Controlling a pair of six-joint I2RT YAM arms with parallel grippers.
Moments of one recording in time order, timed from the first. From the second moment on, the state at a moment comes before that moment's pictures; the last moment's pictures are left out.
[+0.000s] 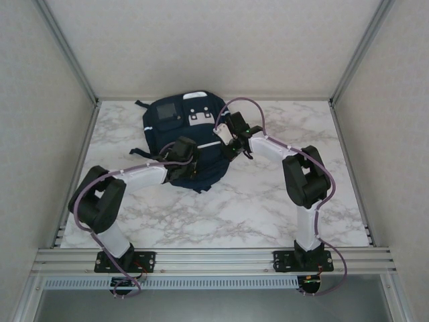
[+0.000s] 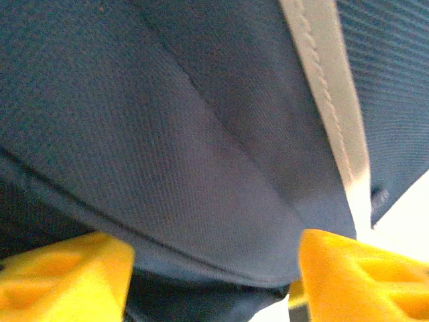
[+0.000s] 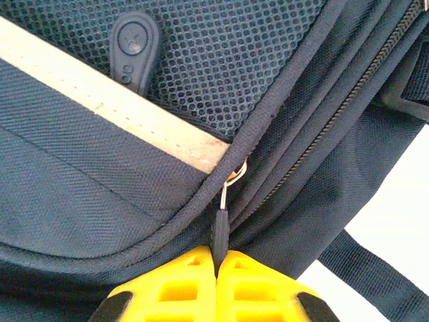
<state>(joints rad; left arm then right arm) -0.61 1.70 0.96 -0.11 -0.04 -1.78 0.57 2.00 1.47 -0.52 -0.05 -0.30</state>
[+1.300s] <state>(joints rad) -0.59 1.52 0.86 -0.26 -0.06 -1.36 0.54 1.84 1.41 -0.59 -0.06 -0.19</state>
